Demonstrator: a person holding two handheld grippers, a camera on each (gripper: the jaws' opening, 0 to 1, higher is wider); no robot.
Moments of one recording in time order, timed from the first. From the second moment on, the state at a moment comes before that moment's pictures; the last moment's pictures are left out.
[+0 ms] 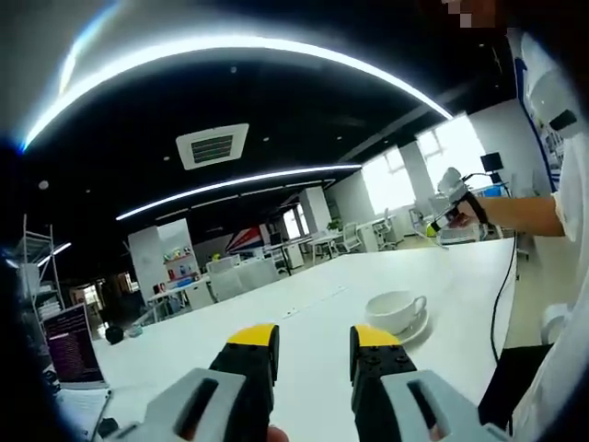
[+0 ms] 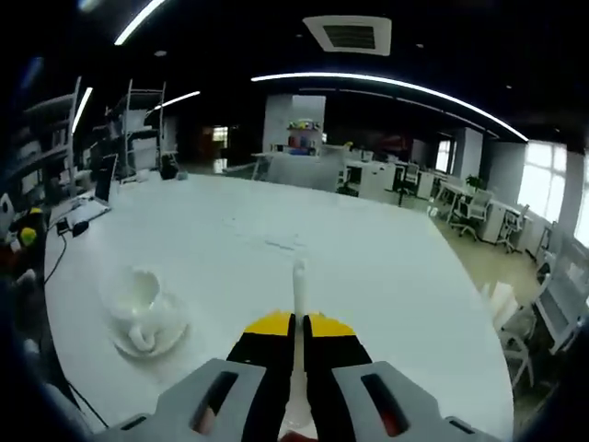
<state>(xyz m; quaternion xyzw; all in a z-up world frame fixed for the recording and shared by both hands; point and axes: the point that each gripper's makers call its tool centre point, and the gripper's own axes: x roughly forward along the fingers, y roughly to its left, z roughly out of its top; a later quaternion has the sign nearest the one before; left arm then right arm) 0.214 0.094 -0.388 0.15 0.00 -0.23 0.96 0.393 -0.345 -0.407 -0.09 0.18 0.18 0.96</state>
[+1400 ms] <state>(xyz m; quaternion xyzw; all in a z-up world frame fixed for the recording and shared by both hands) 0.203 0.116 -0.386 0.13 -0.01 -0.20 0.97 0.386 -0.117 -0.392 -0.05 0.12 0.36 0.92</state>
